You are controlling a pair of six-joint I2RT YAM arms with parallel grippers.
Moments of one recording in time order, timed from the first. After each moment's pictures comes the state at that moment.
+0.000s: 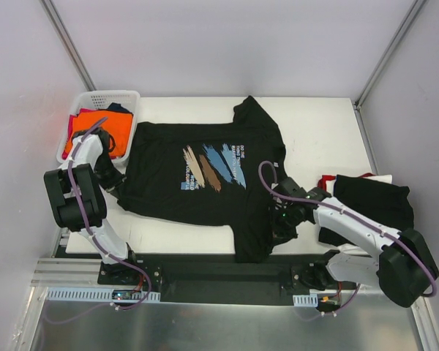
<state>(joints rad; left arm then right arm) 0.25 1.73 1.26 -1.27 -0.07 -0.57 0.68 1.17 0.66 -0.86 -0.35 0.67</state>
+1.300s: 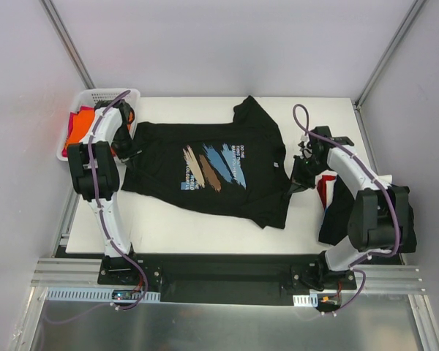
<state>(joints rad) 0.10 2.08 1.76 -1.35 -0.07 -0.55 0.14 1.55 1.14 -1.01 -0.39 0.35</state>
